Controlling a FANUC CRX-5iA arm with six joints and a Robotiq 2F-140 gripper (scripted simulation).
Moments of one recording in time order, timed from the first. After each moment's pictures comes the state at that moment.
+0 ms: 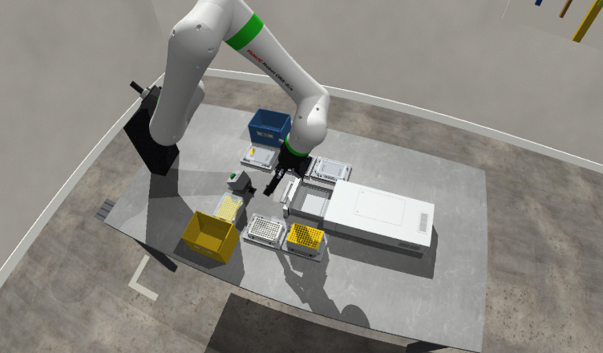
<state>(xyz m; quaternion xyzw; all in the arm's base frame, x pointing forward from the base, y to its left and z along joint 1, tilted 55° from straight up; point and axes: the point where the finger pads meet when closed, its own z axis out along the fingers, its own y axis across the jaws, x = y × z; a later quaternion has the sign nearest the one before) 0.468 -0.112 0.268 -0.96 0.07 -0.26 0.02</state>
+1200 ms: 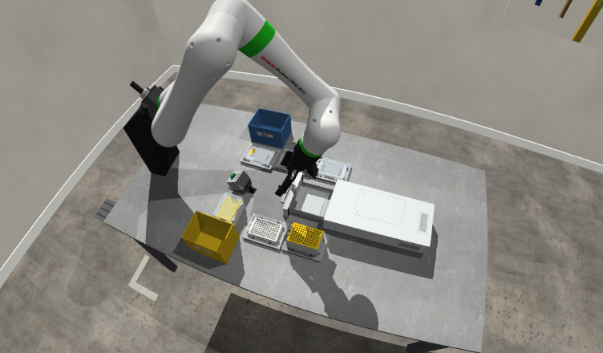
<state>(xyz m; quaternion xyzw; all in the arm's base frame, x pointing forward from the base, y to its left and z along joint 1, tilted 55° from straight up) 0.511 -0.092 0.287 -0.96 0.07 -0.26 0.02</state>
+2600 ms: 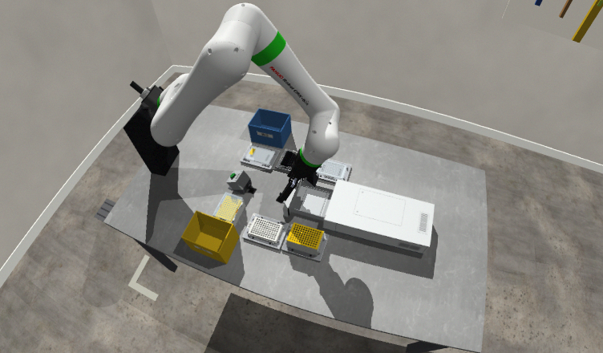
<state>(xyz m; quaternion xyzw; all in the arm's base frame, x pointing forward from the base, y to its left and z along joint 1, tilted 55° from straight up) 0.552 -0.095 0.258 -0.96 0.07 -0.26 0.02</state>
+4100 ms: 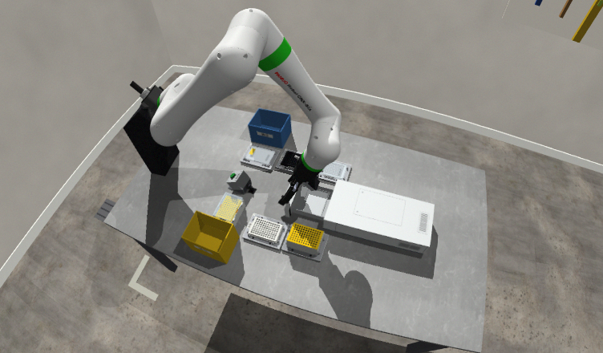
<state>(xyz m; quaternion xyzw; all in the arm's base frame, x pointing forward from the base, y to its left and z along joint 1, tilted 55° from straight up) 0.575 -0.097 0.248 -0.96 0.07 -0.26 0.02</state>
